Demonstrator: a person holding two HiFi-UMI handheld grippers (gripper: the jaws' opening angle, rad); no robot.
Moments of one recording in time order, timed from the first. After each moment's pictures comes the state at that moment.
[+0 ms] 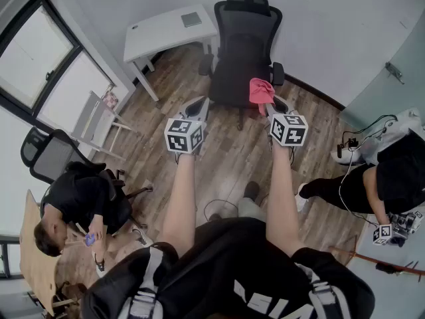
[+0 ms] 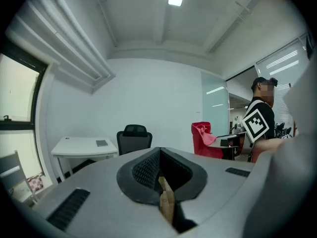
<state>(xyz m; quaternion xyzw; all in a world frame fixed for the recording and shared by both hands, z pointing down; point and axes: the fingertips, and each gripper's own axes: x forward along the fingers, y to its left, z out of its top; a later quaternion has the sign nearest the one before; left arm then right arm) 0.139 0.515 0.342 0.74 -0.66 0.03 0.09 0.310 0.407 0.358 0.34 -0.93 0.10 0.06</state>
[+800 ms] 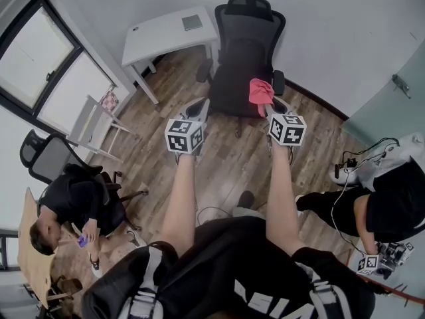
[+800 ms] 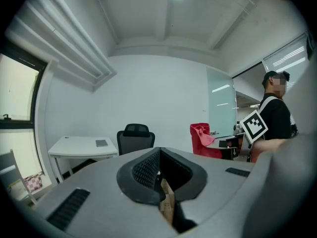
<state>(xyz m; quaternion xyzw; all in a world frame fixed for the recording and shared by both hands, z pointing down) 0.156 0.421 0.350 0.73 -0.68 0.03 0.10 0.321 0.303 0.372 0.32 -0.94 0.12 0.07</state>
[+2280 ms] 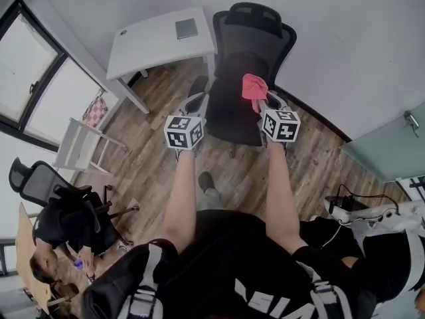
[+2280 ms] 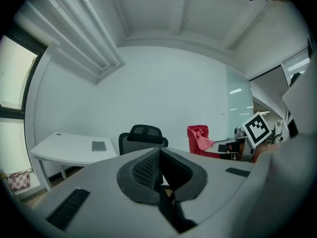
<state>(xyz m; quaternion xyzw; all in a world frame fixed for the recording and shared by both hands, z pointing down) 0.038 0.175 0.373 0.71 -0.69 0.00 0.12 0.182 0.065 0.390 0.30 -0.94 0.12 0.10</state>
